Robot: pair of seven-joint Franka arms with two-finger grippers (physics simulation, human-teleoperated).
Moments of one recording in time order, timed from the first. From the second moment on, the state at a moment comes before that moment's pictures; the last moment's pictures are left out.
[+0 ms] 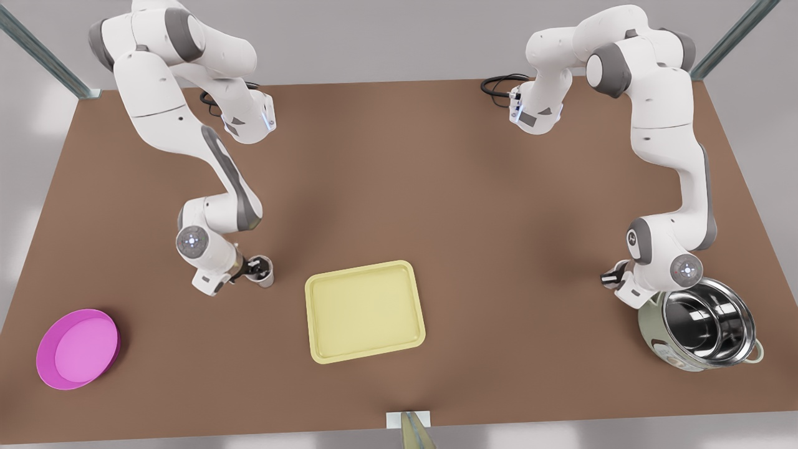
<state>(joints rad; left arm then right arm) 0.04 0.65 0.11 -1.64 0.02 2.10 0.03 -0.01 0.43 0.14 -2.04 -0.07 2.45 -0.05</state>
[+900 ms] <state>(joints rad) -0.74 1.14 0.00 -0.75 0.02 1.99 -0.87 0.19 0.68 0.25 -1.51 0.05 2.24 -0.20</state>
